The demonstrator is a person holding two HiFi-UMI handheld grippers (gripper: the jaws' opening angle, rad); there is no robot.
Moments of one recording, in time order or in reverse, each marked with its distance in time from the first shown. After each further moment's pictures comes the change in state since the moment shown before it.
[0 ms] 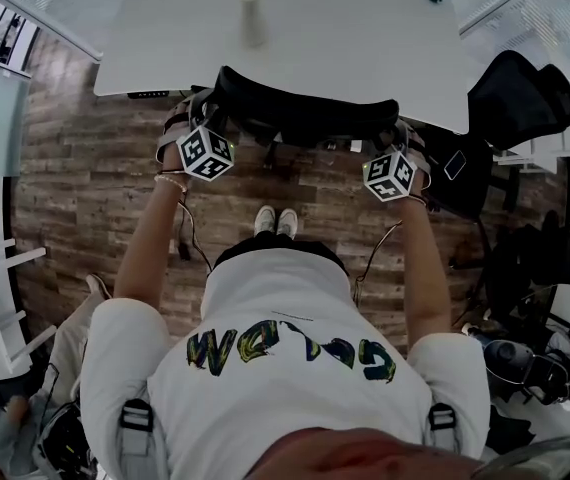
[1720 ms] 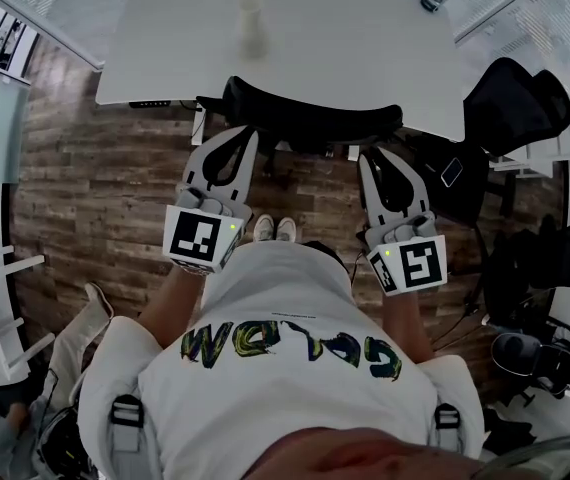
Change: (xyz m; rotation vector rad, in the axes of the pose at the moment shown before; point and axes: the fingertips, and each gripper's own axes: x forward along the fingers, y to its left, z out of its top) left arm -0.209 0.042 0.169 -0.743 -0.642 -0.047; right arm -0.231 -0.055 0.189 0.715 -0.652 0.029
